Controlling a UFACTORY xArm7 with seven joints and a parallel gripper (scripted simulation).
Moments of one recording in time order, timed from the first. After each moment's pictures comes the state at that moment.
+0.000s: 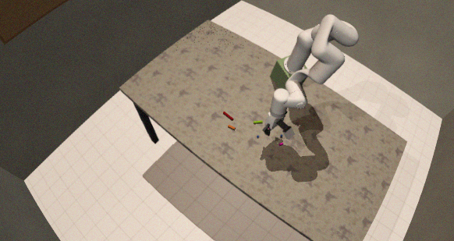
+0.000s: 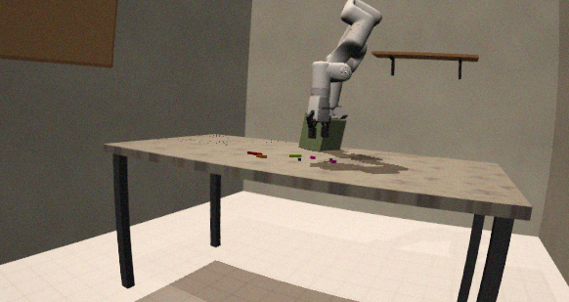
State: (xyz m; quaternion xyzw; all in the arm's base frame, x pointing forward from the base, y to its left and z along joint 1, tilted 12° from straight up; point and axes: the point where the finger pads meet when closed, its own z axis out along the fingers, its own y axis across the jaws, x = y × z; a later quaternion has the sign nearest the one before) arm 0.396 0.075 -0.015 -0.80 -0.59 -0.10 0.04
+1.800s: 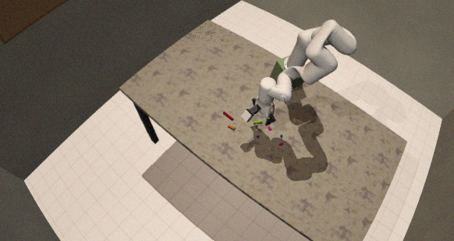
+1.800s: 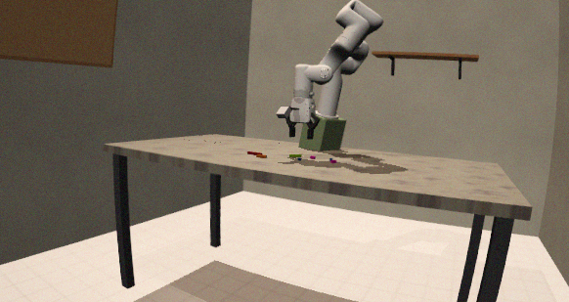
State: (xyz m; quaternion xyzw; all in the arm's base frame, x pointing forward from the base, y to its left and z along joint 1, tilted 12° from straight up) arm 0.366 -0.003 -0.041 -0.98 0.18 -0.04 0.10
